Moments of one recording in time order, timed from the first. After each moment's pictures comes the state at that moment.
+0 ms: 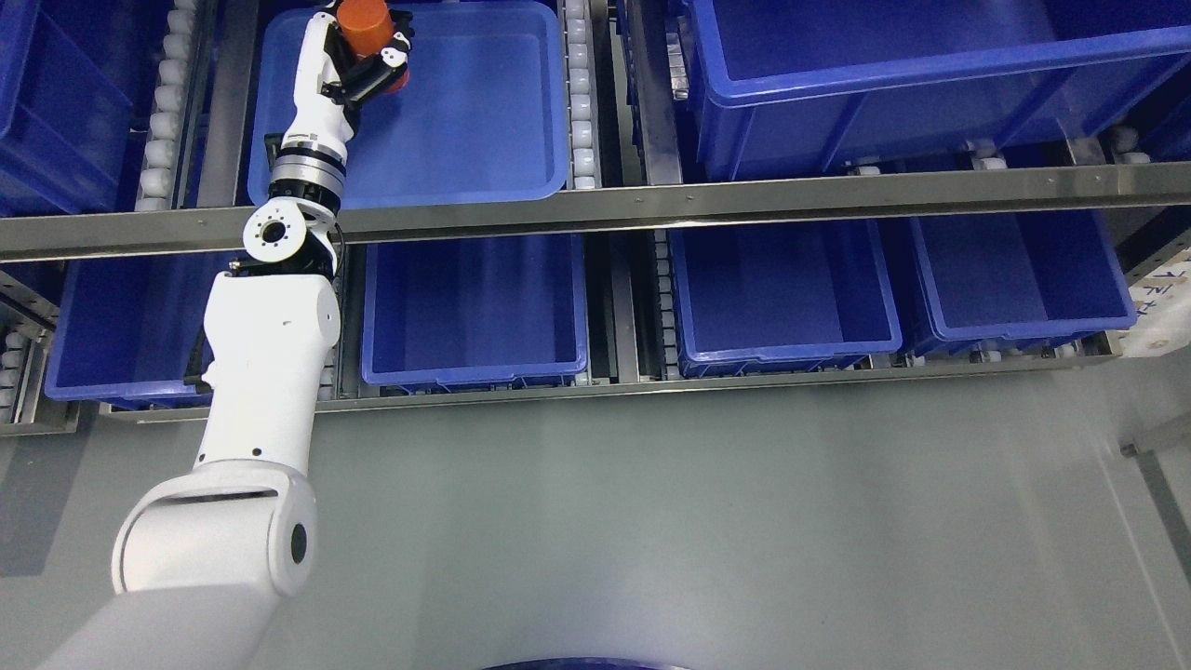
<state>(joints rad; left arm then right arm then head) -0.79 0.02 0.14 -0.82 0.10 -0.30 -0.21 0.00 0.00 0.00 0.00 0.00 0.05 0.03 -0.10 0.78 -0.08</state>
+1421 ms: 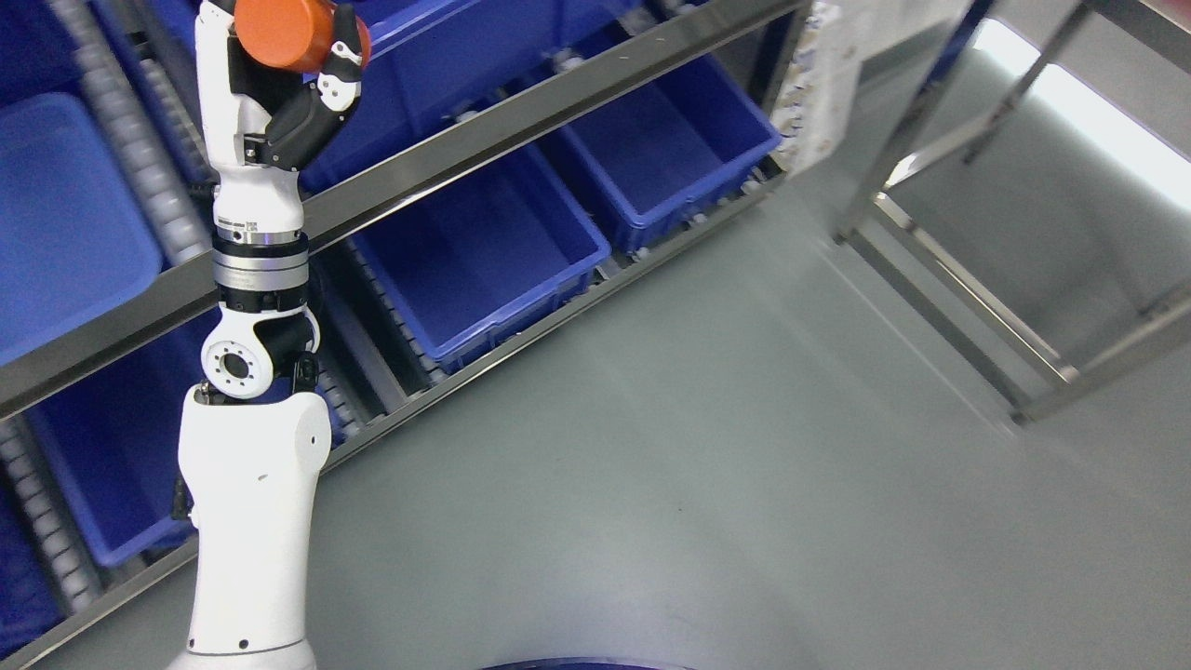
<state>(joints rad) -0.40 0.00 0.06 -1.56 0.22 -0.58 -0.25 0.00 0.00 0.00 0.00 0.00 0.04 0.03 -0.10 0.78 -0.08</state>
